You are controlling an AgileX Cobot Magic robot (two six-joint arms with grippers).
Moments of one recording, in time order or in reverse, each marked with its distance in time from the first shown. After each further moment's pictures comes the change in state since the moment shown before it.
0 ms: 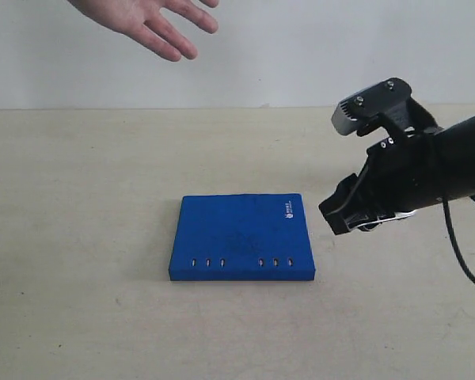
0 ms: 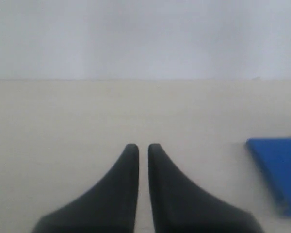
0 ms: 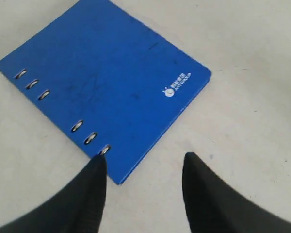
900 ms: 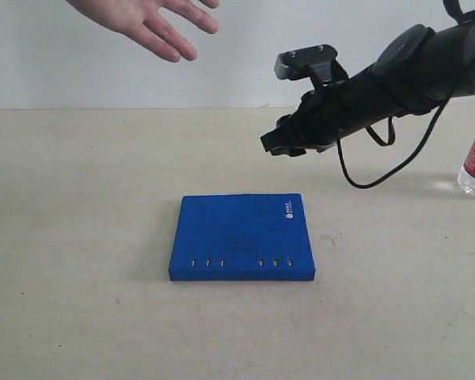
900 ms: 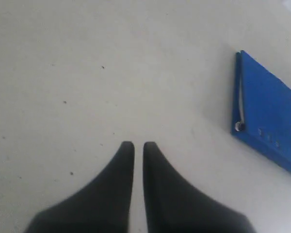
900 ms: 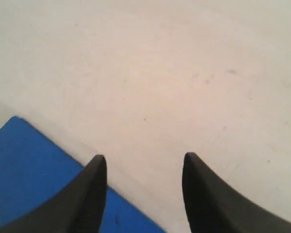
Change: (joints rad) left arm 0.000 0.599 0.000 -0.754 -0.039 0.215; right arm 0.006 0.497 -0.556 0.007 -0.025 0.130
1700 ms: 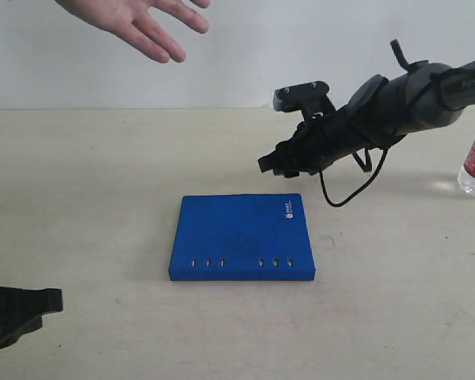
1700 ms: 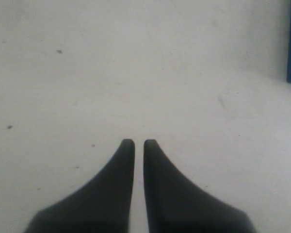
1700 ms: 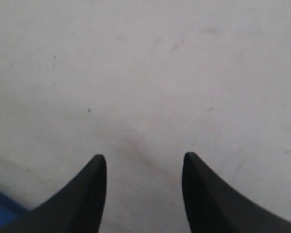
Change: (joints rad) left arm -0.226 0.720 -0.258 -0.002 -0.171 0.166; right arm 0.000 0.239 -0.101 0.002 -0.124 0.056
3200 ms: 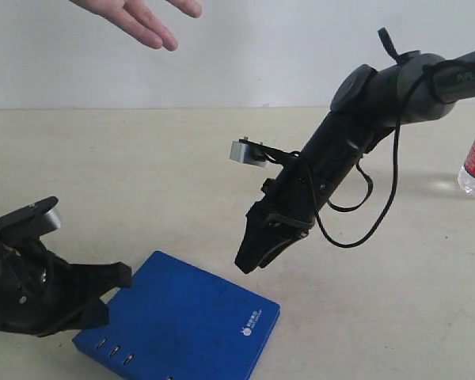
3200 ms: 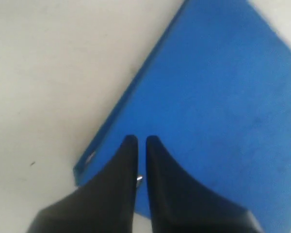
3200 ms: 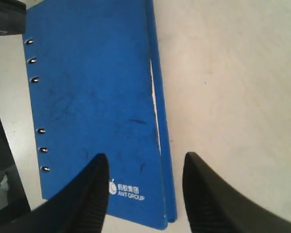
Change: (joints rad) left arm -0.102 0.204 -0.243 -0.141 0.238 0.007; right arm 0.042 -0.040 -0.016 -0.055 0.958 -0.013
